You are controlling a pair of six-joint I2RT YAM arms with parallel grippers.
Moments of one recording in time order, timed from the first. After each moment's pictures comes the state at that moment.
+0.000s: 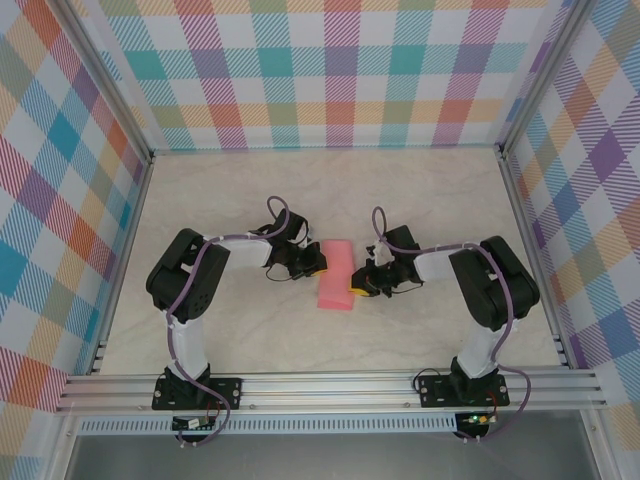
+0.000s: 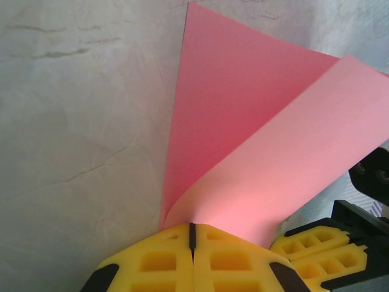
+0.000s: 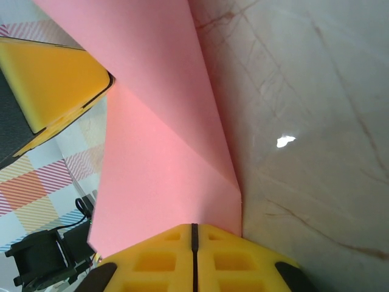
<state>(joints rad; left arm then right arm) -0.54 1.93 1.05 -0.14 0.53 -0.81 0.43 1.78 0.73 -0.05 -0.81 0.73</state>
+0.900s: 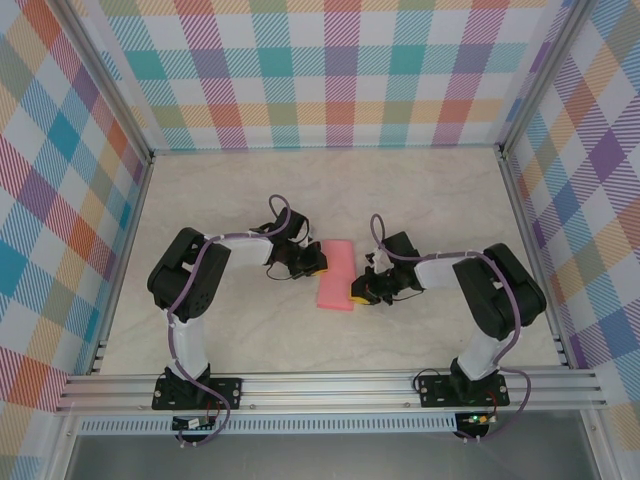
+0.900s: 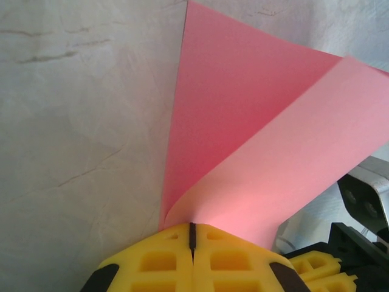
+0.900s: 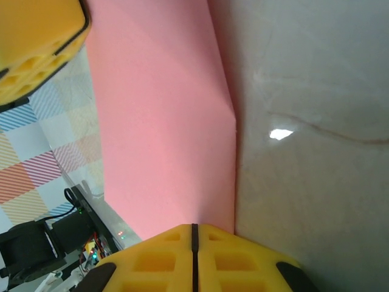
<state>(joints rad) -0.54 1.94 1.08 -0.18 0.53 -0.78 0.48 1.71 0.68 -0.08 -0.78 0.75</state>
